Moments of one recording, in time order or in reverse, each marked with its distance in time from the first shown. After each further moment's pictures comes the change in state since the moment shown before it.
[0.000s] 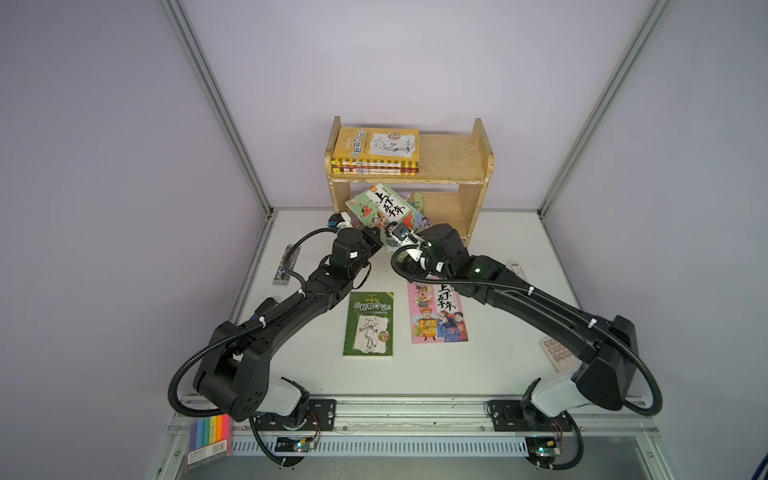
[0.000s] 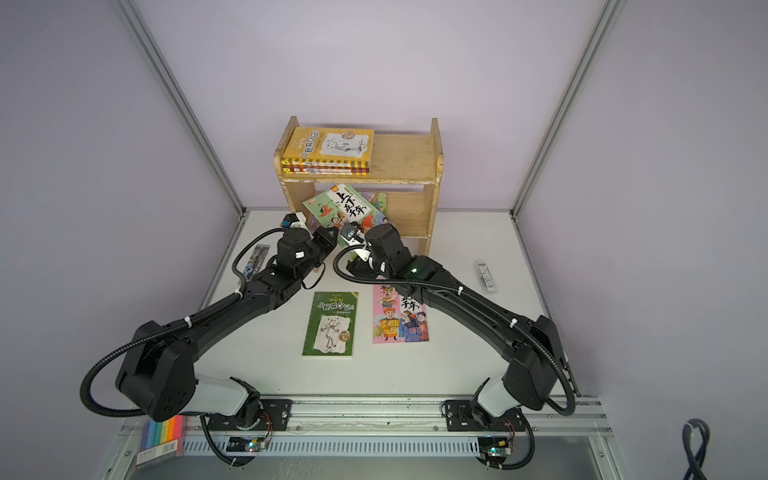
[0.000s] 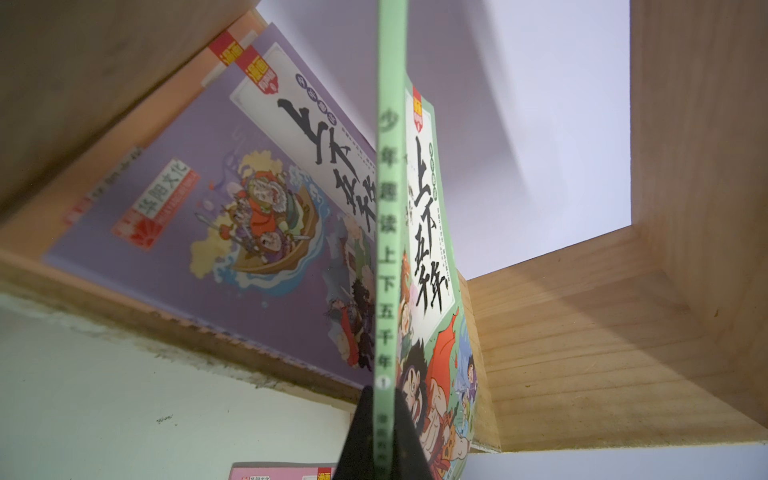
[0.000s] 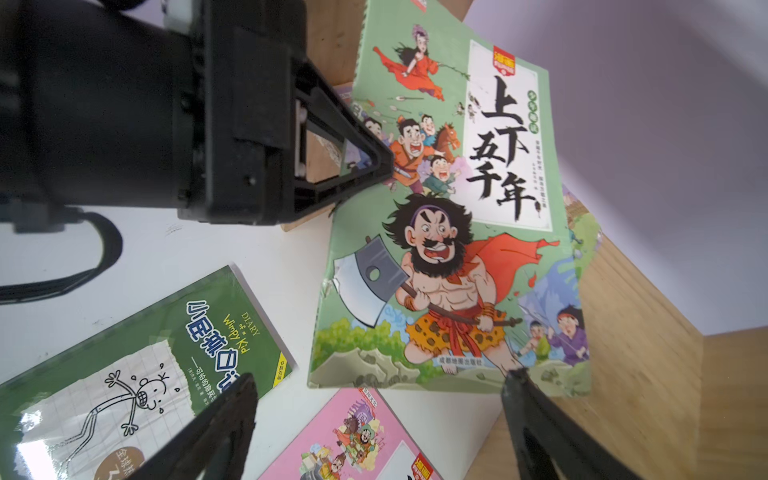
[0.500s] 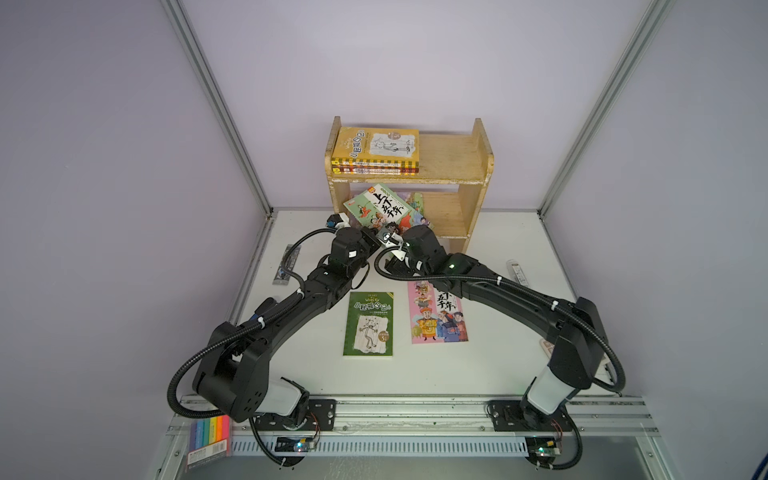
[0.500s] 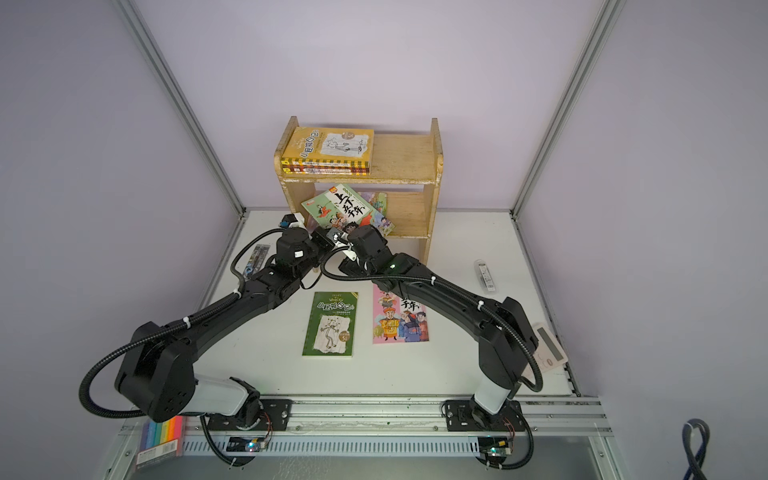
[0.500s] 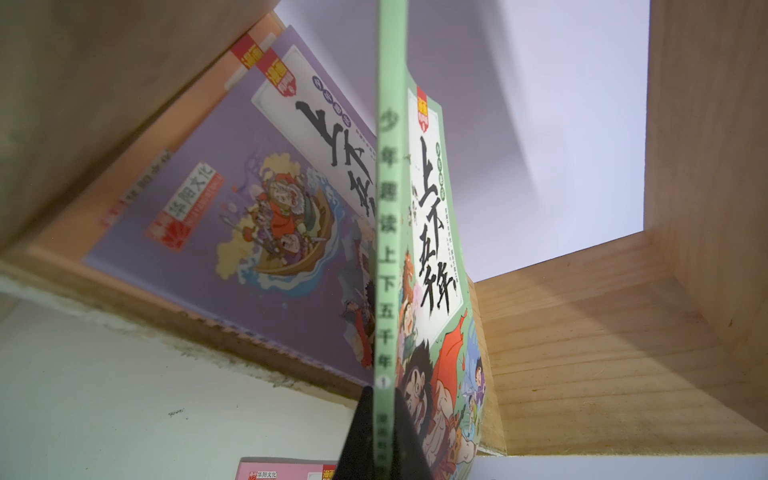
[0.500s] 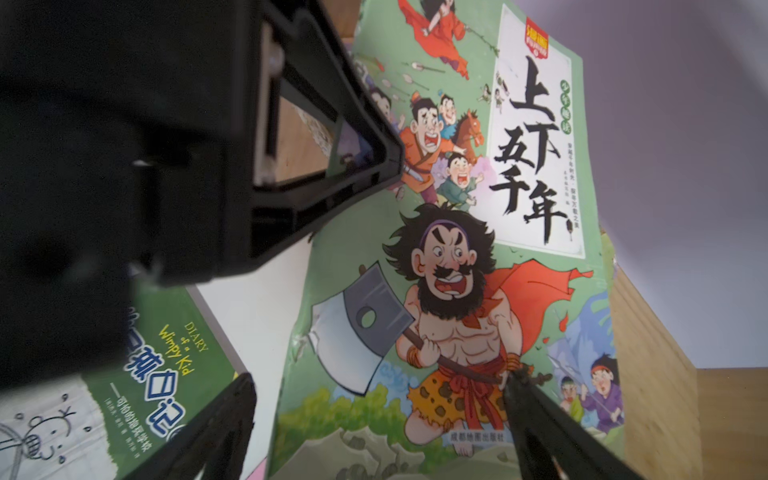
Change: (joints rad) left arm 0.011 -0.004 0.003 -0.027 0.003 -0.011; right arm 0.022 0.167 0.073 0.051 0.130 -0.084
